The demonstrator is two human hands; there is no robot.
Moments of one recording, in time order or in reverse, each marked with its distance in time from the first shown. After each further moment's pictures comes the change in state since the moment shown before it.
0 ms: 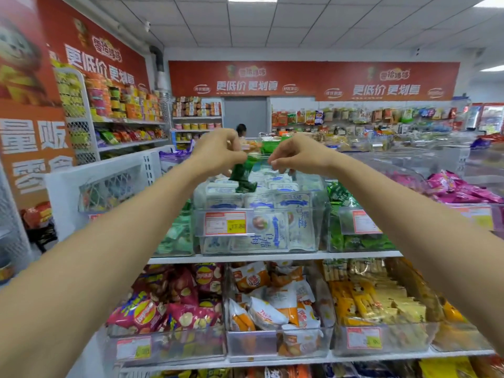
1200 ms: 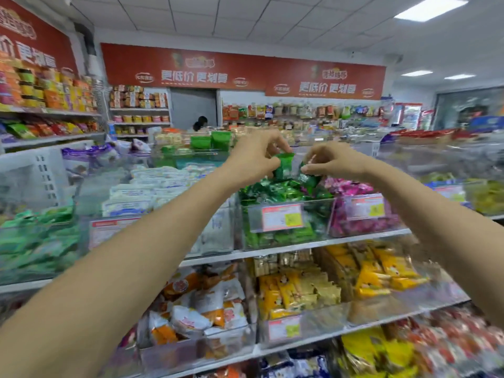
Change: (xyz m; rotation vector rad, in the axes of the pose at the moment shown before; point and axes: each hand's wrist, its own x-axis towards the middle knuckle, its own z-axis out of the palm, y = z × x) left_hand 0.017 0.132 0.154 -0.125 -0.233 0.349; right_hand -0.133 0.119 -0.125 -0.214 0.069 0.256
